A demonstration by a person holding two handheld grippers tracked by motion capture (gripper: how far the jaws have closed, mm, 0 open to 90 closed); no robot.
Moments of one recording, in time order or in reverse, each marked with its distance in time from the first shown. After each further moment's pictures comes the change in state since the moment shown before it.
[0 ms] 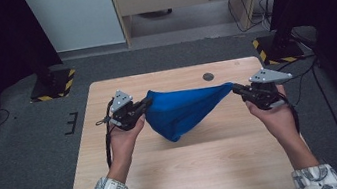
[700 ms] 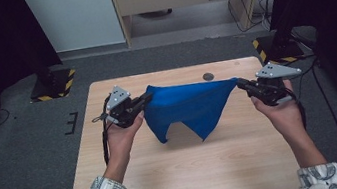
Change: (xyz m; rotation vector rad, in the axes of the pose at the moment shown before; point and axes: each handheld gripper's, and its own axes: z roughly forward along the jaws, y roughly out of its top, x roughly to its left) left arm -0.006 0.020 -0.010 -0.034 -0.023 0.031; right arm -0.008 0.012 -0.015 -0.021 -0.013 -0.012
